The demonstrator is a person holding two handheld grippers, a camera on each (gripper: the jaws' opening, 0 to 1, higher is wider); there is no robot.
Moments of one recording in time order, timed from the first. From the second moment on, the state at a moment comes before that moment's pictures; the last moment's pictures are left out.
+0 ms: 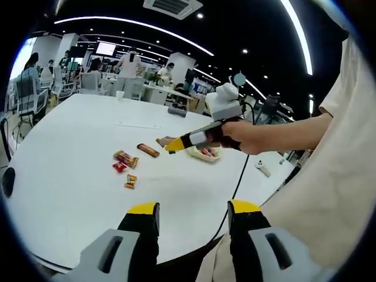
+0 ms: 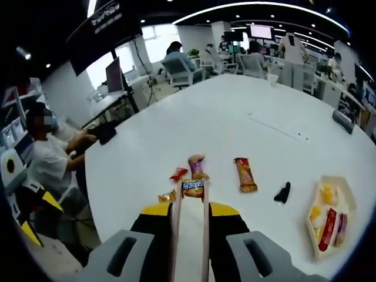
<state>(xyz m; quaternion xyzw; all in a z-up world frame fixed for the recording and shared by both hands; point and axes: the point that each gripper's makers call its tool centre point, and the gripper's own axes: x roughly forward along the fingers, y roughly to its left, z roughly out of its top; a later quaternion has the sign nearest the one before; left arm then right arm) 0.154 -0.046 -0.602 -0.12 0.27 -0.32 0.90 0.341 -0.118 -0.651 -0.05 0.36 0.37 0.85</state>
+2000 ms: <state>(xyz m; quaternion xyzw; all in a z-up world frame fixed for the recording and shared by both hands) 0.165 -0.068 -0.601 -0.10 0.27 -0.34 0.89 0.388 -0.196 -0.622 -0.02 0.33 0.30 0.89</state>
